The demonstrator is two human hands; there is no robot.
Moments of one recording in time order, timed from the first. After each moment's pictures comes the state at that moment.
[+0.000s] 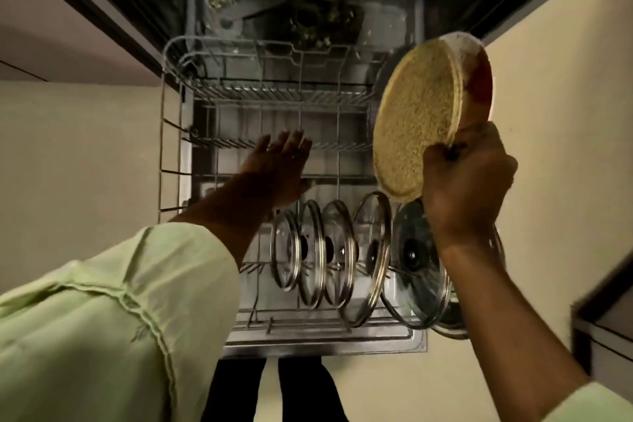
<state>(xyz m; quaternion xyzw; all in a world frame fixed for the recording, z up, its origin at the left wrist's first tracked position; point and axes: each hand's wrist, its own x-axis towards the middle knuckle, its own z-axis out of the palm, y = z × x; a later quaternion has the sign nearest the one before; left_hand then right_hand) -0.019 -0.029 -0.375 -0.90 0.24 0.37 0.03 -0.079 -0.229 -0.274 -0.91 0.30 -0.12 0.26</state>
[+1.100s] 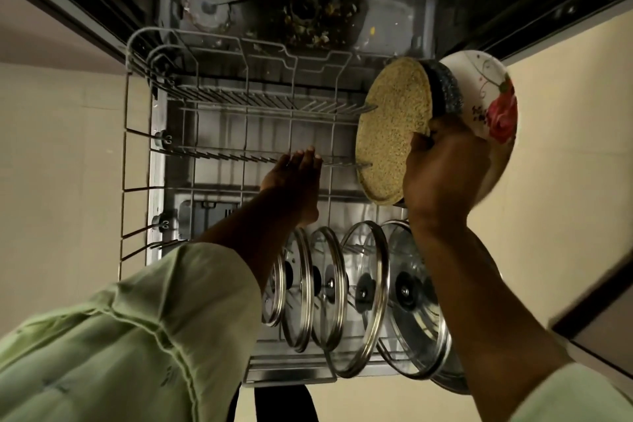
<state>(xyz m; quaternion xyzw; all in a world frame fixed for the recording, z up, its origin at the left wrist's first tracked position) 0.001 -0.078 -0.435 -0.87 0.21 0.45 0.00 0.000 -0.234 -0.332 -0.96 0.27 -0.02 0.10</state>
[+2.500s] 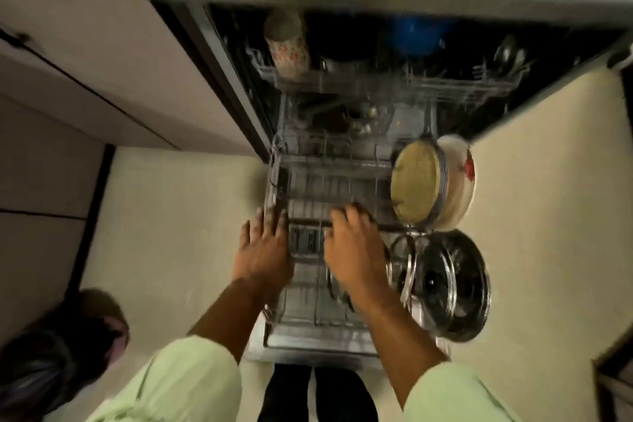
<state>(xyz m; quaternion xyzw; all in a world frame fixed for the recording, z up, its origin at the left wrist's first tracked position) -0.113 0.098 -0.180 -0.94 0.04 0.34 -0.03 -0.113 -0.059 -0.176 -0.98 -0.01 0.12 0.17</state>
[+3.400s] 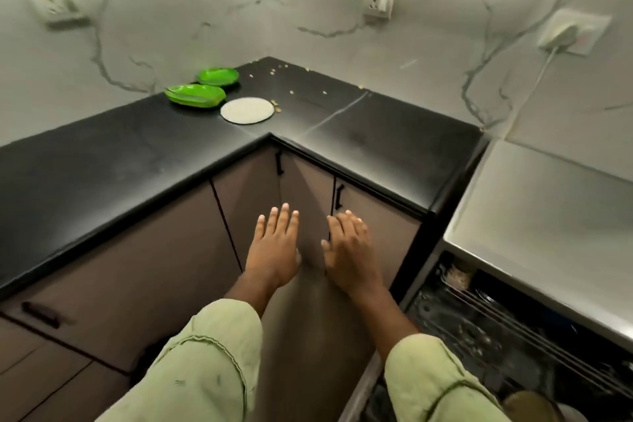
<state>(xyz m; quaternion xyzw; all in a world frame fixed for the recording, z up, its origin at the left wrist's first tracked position) -0.178 0.410 0.148 -0.98 -0.20 0.00 -0.03 -0.091 0.275 0.128 -0.89 -0.38 -0.15 0.20</state>
